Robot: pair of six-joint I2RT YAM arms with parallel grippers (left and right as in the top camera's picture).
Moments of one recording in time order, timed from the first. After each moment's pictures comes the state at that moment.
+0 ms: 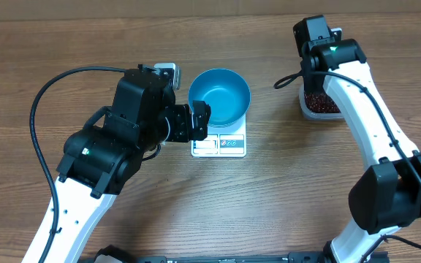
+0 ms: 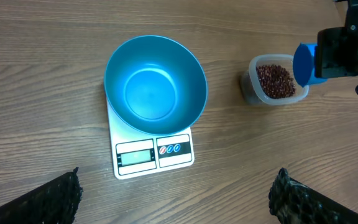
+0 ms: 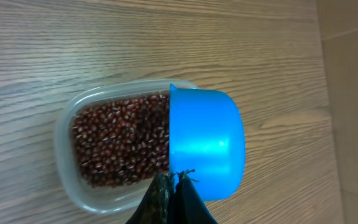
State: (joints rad) left arm -0.46 1.24 1.41 -0.94 0.10 -0.44; right arm 0.20 1.87 1.70 -1.11 0.62 0.19
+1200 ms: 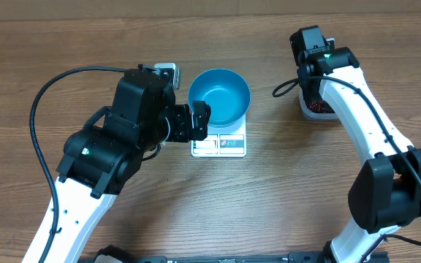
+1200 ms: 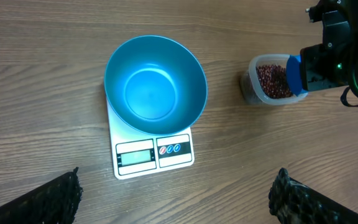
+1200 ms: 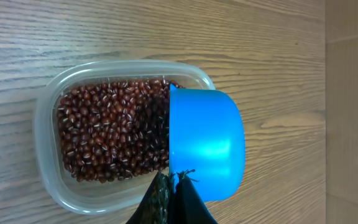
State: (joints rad) left arm -0.46 1.24 1.41 -0.94 0.10 -0.44; right arm 0.20 1.88 1.61 -1.05 0.62 0.12
